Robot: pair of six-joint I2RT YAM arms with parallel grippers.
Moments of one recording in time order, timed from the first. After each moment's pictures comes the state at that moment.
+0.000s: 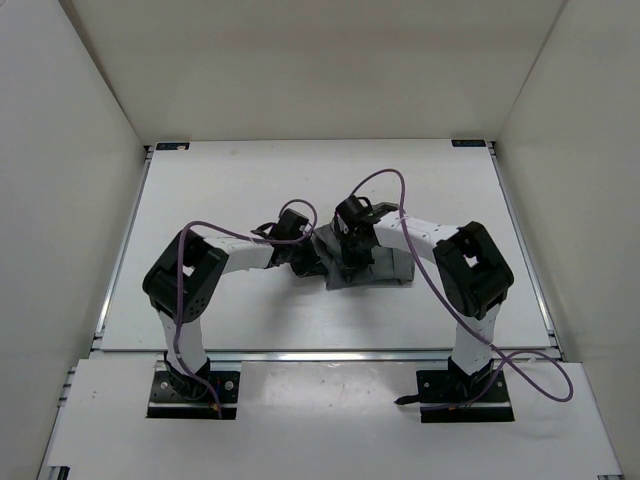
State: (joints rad) left arm -0.61 1.83 0.98 -0.10 0.22 -1.04; right arm 0.63 1.90 1.27 -0.62 -0.11 0.49
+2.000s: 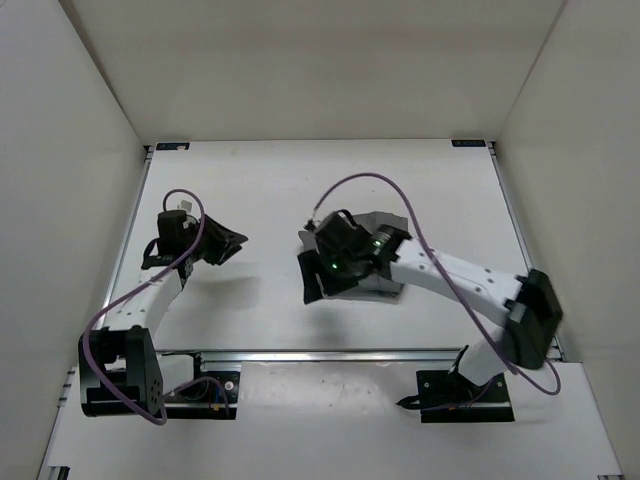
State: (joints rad) left arm 0.03 1.19 0.63 -0.11 0.44 -0.91; right arm 0.93 1.61 1.37 -0.78 -0.16 0.54
